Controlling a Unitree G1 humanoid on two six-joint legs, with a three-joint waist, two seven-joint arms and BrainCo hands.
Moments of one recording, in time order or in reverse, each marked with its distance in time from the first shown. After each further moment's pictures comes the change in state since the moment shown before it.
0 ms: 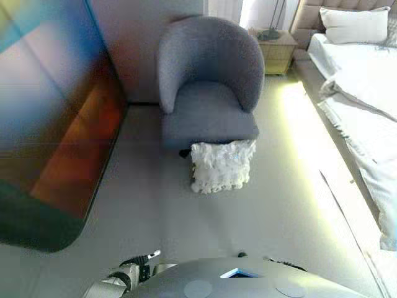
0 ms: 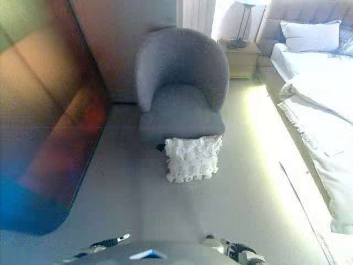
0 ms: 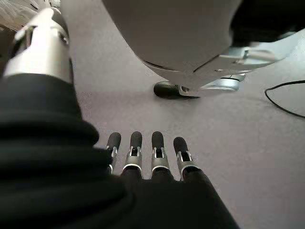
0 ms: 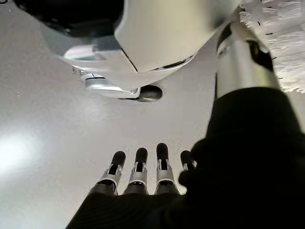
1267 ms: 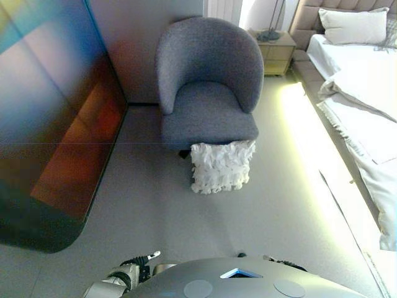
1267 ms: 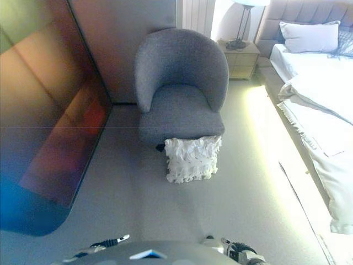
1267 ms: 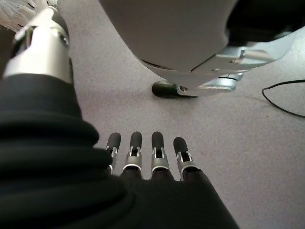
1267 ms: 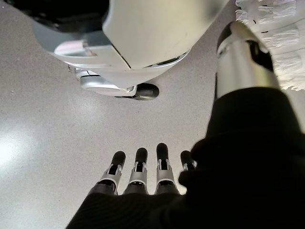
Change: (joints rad) left arm -0.007 0.001 0.001 0.005 -0.001 0.012 0.013; right arm -0.008 0.000 0.000 0.000 -0.004 -0.016 -0.002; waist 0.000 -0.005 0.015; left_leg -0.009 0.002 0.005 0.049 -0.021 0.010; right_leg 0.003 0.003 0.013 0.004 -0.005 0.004
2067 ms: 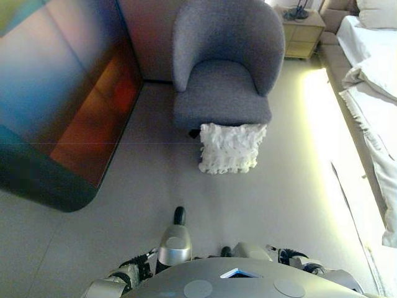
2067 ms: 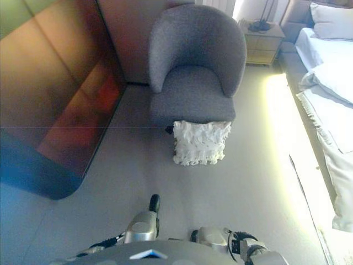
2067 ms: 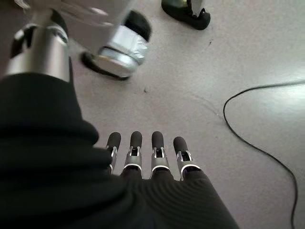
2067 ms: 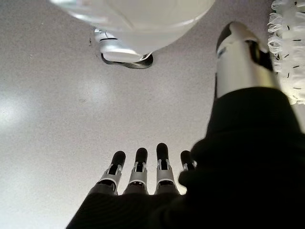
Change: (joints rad) left arm -0.003 -0.022 0.080 0.066 -0.116 -0.017 -0.027; right arm -0.095 -0.007 -0.018 0.059 -0.075 0.031 -0.023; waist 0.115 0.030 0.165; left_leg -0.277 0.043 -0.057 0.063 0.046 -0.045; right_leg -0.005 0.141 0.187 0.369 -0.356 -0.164
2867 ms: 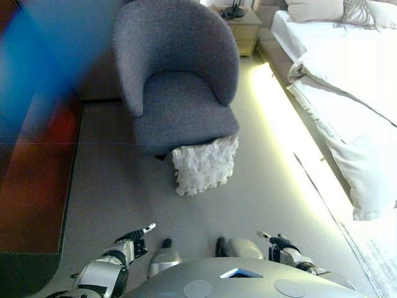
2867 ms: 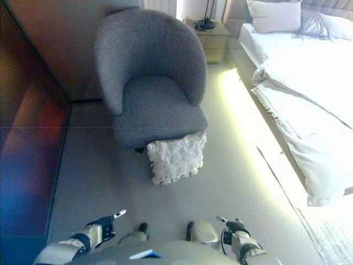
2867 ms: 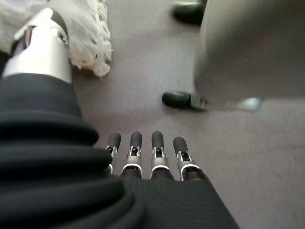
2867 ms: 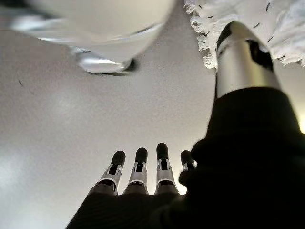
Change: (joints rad) left arm -0.104 0.034 -0.042 -0.033 0.040 -0.012 -0.051; right arm 0.047 0.032 0.000 -0.091 0.070 -0.132 -0.014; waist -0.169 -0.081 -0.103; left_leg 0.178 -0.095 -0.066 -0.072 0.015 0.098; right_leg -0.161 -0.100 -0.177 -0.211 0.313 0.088
